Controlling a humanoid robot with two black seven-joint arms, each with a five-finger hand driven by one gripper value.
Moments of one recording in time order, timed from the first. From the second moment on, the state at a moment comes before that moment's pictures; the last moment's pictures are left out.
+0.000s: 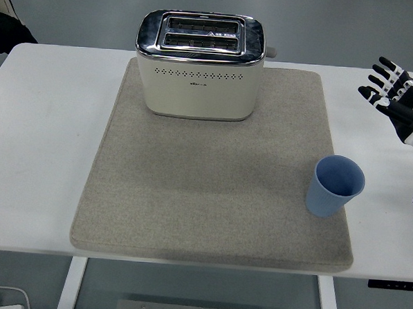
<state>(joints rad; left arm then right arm) -0.05 0.00 0.03 -0.13 -0.05 -0.13 0.04 0.51 -0.53 0.95 1.13 -0.58 0.00 0.26</state>
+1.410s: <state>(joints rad) -0.05 0.00 0.03 -0.13 -0.05 -0.13 0.04 0.29 -0.93 0.95 1.33 -0.59 0.20 0.46</state>
